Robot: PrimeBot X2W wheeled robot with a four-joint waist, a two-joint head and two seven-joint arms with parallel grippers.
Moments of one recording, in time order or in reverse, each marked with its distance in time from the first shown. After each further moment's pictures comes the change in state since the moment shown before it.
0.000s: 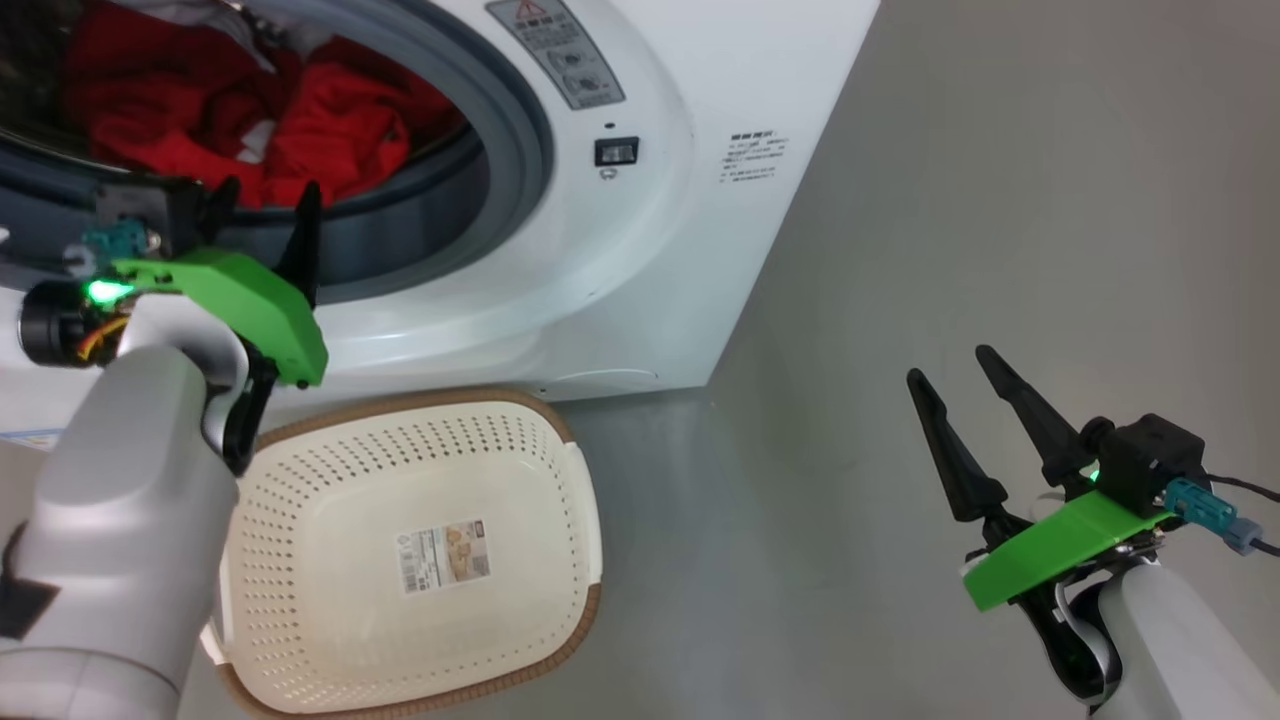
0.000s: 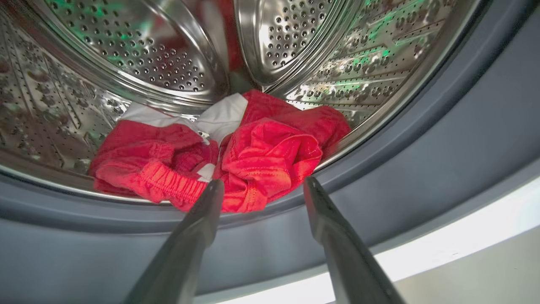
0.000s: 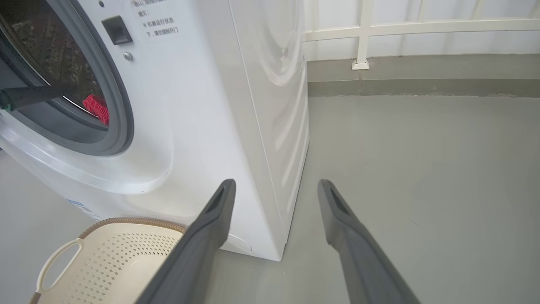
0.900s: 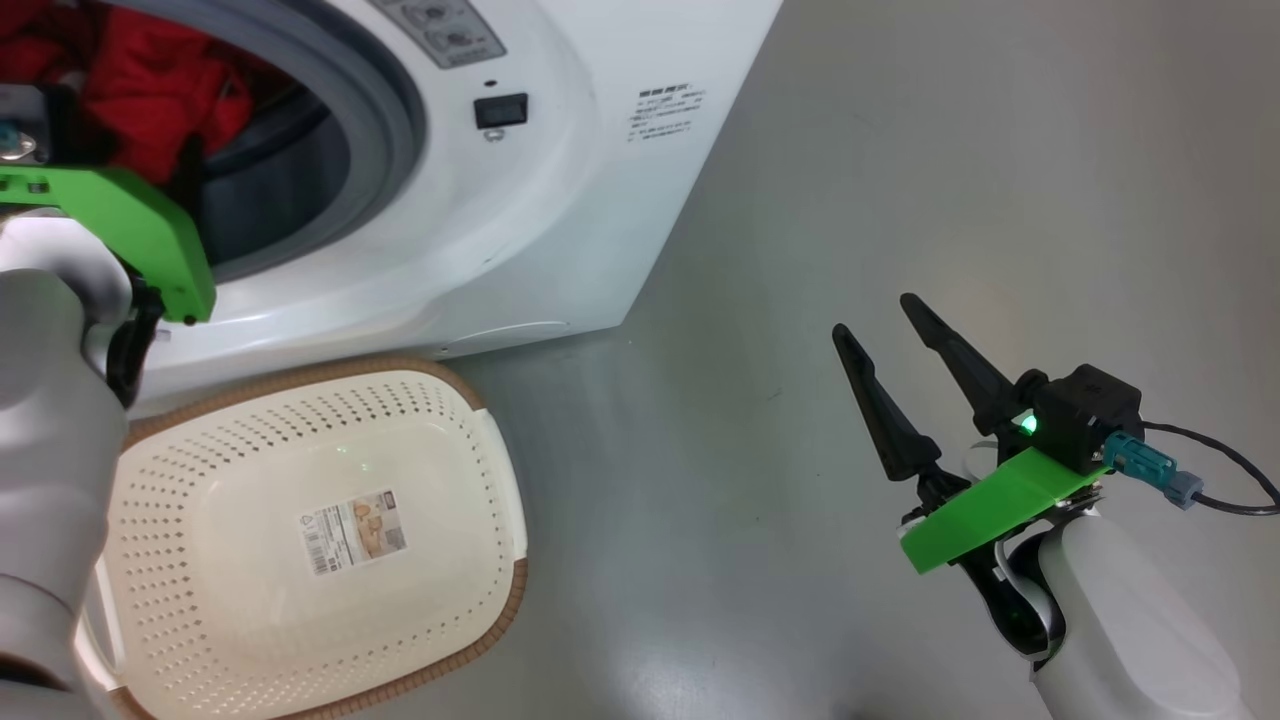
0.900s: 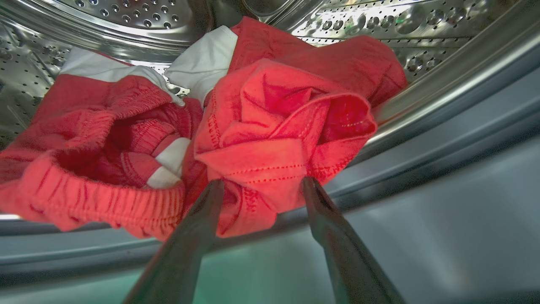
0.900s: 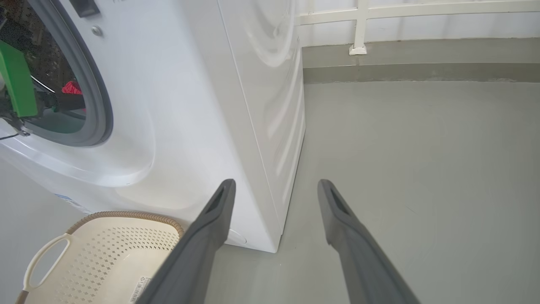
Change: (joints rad) left arm -0.226 0.082 -0.224 0.237 -0.168 0.000 0.076; right arm -0.107 0.045 0.086 -0.002 0.000 0.000 0.000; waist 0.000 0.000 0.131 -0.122
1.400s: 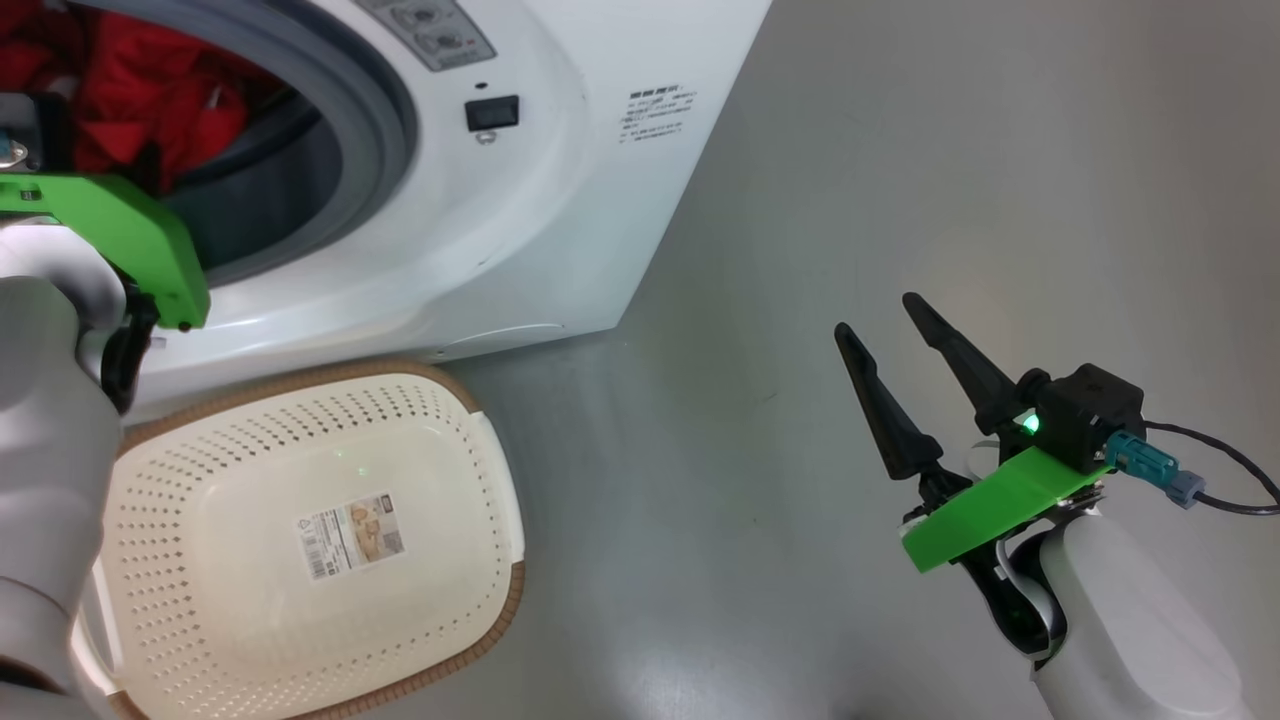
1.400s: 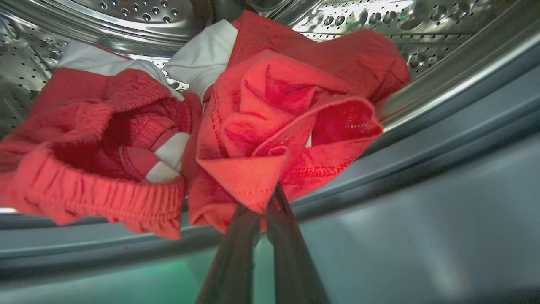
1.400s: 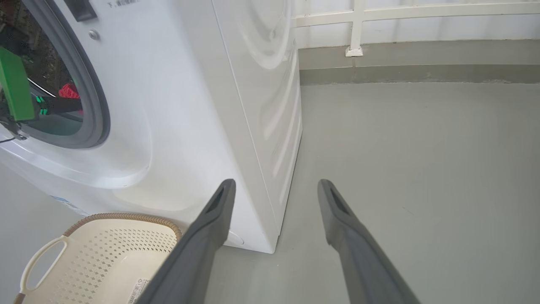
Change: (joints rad) left arm -0.004 0.010 -0.053 0.019 -0.060 0.000 -0.002; right arm 0.000 0.002 -0.003 0.000 0.000 0.000 0.000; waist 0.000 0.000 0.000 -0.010
